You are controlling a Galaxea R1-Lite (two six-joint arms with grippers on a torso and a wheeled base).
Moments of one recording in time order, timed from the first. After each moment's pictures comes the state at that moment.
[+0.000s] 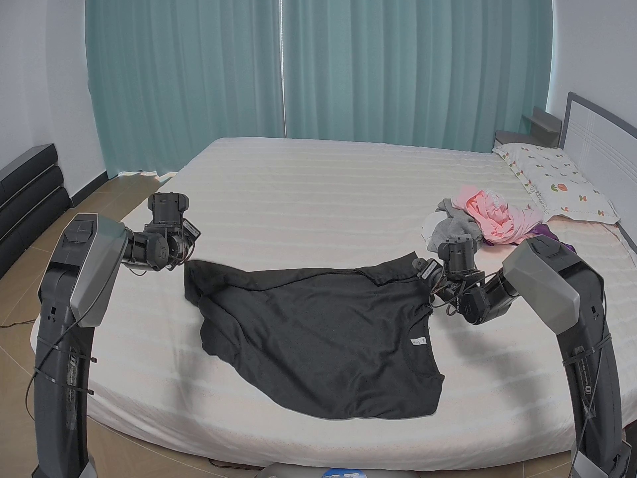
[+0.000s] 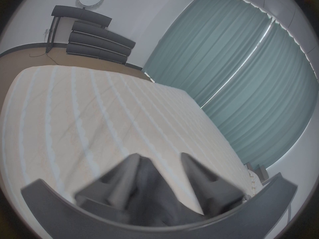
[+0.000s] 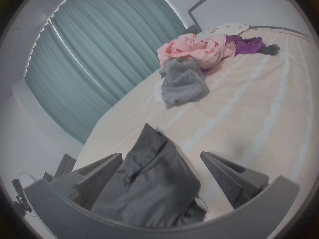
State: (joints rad) left arm -0.04 2.60 -1.89 -0.19 0.25 -0.87; right arm 0.25 2.66 -1.51 -0.65 -0.23 0.80
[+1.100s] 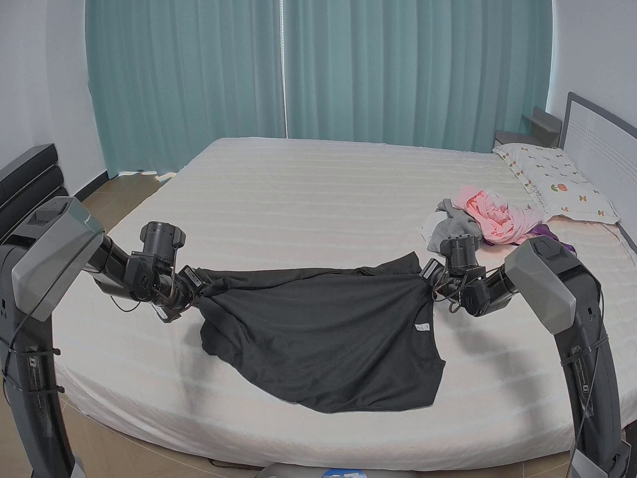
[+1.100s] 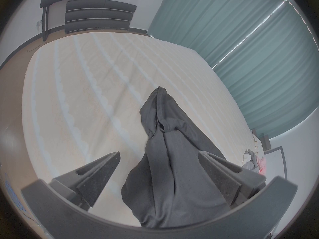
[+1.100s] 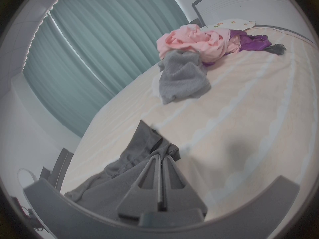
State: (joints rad) left arm -0.10 2.29 -1.26 -0.18 0.05 -0.90; right arm 0.22 2.70 -1.62 -0.53 -0.17 0.76
